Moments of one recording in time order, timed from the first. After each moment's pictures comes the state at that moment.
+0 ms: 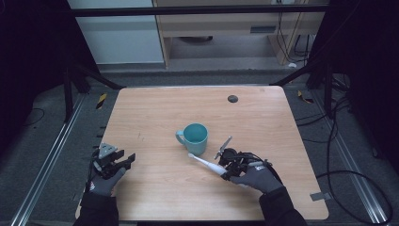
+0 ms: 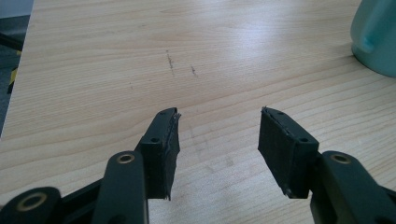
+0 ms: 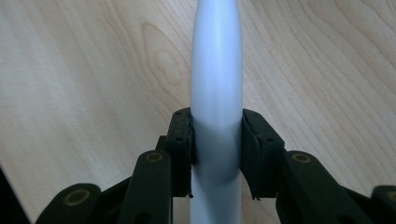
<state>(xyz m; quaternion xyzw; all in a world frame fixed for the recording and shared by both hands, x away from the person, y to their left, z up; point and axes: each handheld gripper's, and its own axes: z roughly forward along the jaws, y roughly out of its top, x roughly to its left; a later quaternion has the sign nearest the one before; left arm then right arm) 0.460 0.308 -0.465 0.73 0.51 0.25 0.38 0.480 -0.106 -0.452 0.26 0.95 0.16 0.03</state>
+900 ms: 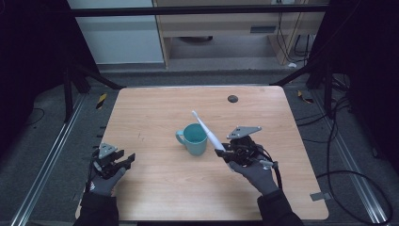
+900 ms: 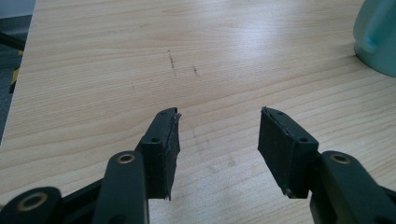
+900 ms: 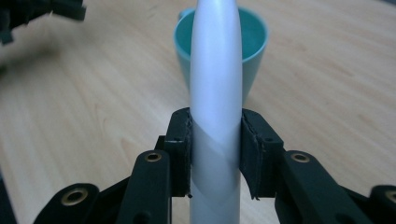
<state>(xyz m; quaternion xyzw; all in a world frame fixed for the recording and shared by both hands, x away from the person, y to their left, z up) 0.460 0.308 -0.466 0.73 0.51 0.25 0.38 0.471 -0.125 -0.391 0.35 0.83 0.41 0.14</state>
